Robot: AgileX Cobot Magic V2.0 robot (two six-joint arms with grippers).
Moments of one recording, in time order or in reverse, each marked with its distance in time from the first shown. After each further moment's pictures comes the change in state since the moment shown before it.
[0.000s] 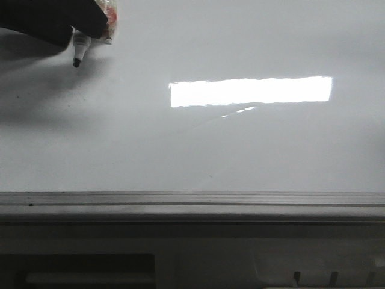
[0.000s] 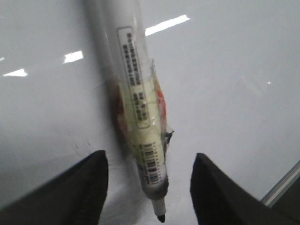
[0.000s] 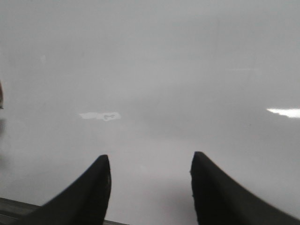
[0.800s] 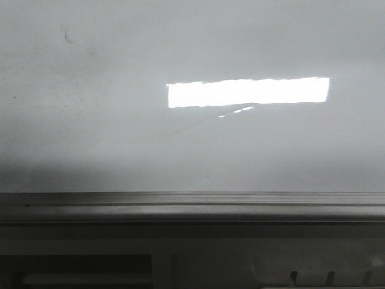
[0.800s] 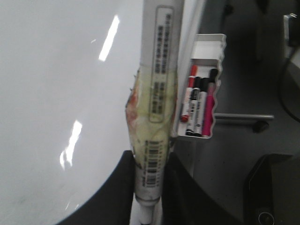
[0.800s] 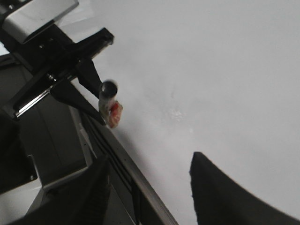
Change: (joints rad) left arm -0.242 -0.314 0.008 0.049 0.278 0.611; right arm 0.280 0.084 -0.181 0.472 0.147 -0.757
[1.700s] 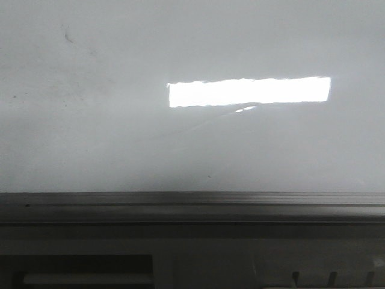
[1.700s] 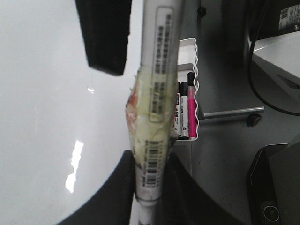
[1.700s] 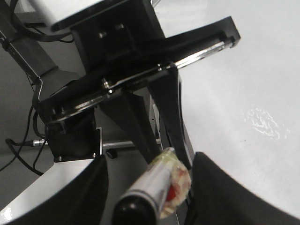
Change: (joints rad) left arm -0.062 -0.041 0.000 -0.003 0.037 0.069; right arm 0.535 0.426 -0.126 -0.023 -0.245 -0.124
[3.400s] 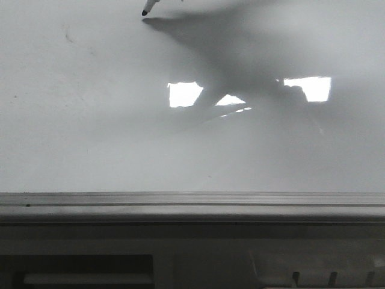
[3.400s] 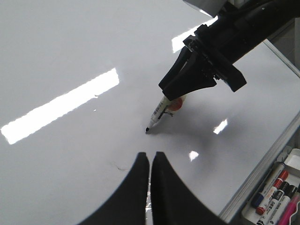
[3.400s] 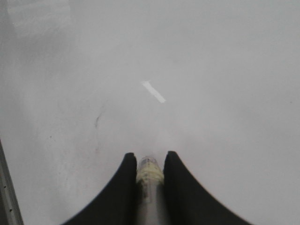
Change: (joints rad) left arm 0.152 -0.562 0.182 0.278 -0.255 -0.672; right arm -0.303 0.257 -0.103 -0.091 -0.234 -0.012
